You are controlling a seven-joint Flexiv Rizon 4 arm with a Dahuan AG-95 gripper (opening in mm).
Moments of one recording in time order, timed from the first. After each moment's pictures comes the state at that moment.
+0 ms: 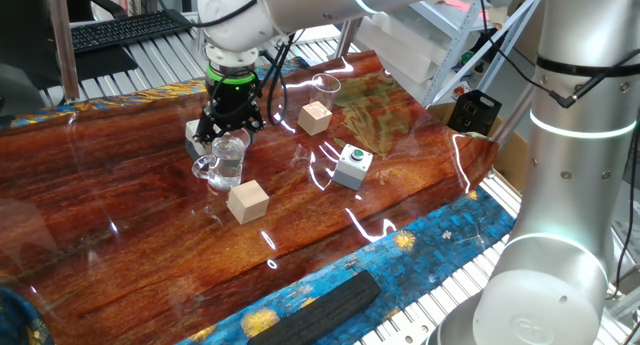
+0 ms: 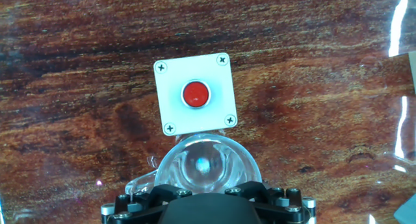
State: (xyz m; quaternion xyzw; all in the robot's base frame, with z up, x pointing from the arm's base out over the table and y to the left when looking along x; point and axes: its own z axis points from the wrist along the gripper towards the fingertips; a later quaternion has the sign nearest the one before) arm 0.590 0.096 0.103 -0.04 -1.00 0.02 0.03
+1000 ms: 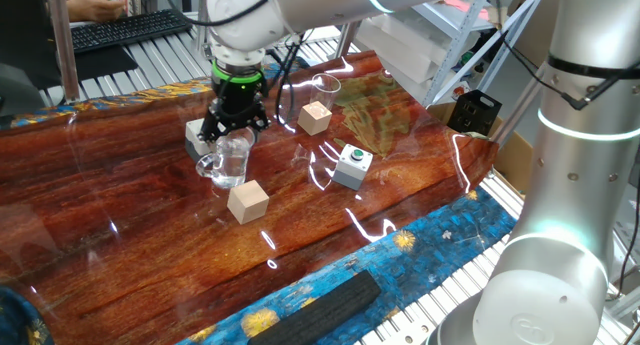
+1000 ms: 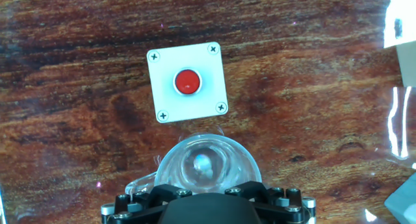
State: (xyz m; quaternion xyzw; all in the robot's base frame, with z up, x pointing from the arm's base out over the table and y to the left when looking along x) arm 0.580 0.084 0.115 -0.04 -1.00 0.02 0.01
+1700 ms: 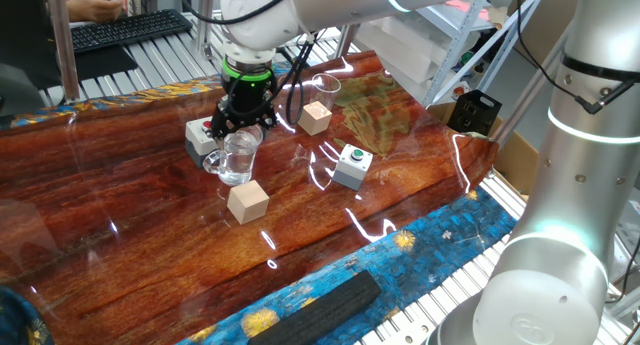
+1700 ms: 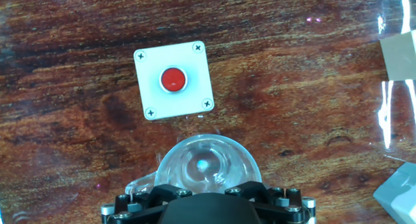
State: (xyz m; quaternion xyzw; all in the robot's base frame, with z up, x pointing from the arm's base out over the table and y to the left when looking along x) arm 0.576 0.076 0.122 -0.05 -1.00 0.02 0.01
